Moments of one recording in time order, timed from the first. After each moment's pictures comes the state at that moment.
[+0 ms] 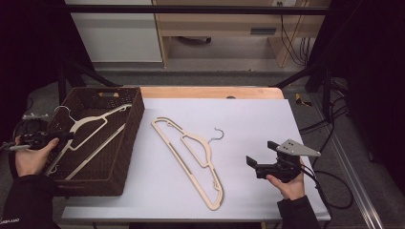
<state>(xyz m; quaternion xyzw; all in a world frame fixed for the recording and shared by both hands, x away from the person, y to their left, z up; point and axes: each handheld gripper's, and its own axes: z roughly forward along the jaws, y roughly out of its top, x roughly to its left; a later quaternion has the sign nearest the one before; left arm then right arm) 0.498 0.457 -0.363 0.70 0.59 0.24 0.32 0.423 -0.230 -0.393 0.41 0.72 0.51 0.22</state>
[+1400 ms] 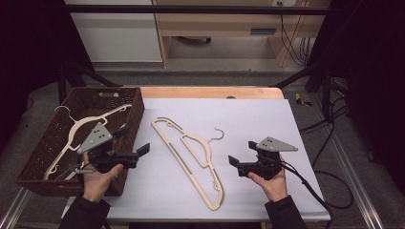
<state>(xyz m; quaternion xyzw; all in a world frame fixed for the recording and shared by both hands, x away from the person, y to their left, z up) 0.432 0.241 -0.342 0.73 0.33 0.22 0.55 0.435 -0.183 -0.396 0.40 0.74 0.51 0.18</state>
